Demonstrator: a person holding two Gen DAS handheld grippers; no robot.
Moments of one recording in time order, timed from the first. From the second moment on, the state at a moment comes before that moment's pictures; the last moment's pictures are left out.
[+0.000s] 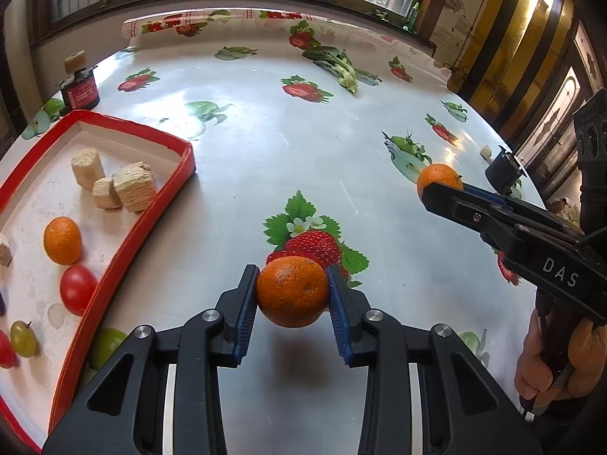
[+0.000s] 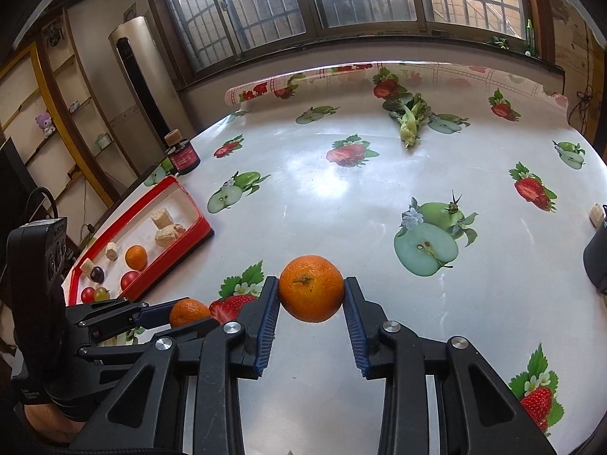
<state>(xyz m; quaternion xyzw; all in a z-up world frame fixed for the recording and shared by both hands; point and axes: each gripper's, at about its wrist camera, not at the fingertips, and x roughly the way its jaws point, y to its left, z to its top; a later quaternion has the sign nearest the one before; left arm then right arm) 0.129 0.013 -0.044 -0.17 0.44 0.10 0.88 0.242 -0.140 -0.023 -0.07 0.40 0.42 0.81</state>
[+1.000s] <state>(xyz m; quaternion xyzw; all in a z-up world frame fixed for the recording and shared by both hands) 0.056 0.077 -0.014 -0.18 0.40 0.18 0.88 0.181 -0.071 -0.008 -0.11 0.38 0.48 0.79</state>
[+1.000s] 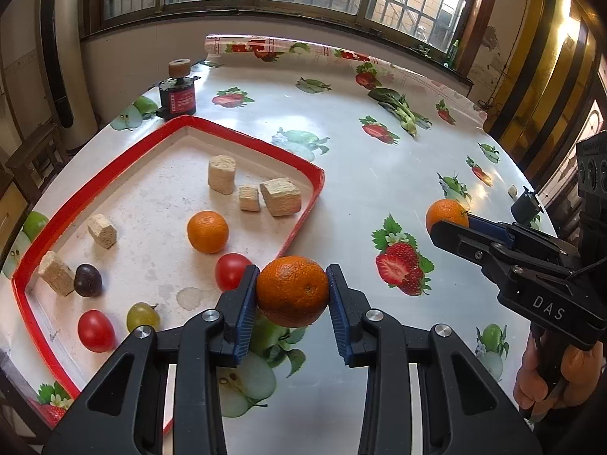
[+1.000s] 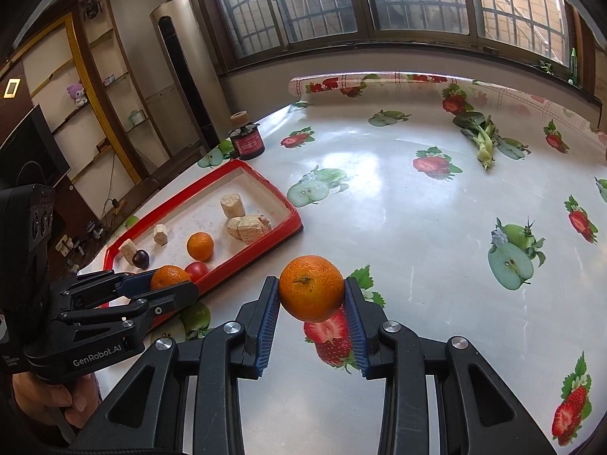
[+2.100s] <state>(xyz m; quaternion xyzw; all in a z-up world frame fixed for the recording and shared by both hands) 0.024 0.162 -0.017 -0.22 0.39 0.24 0.86 0.156 0.006 -0.012 -0.14 0.38 0.52 0.75</state>
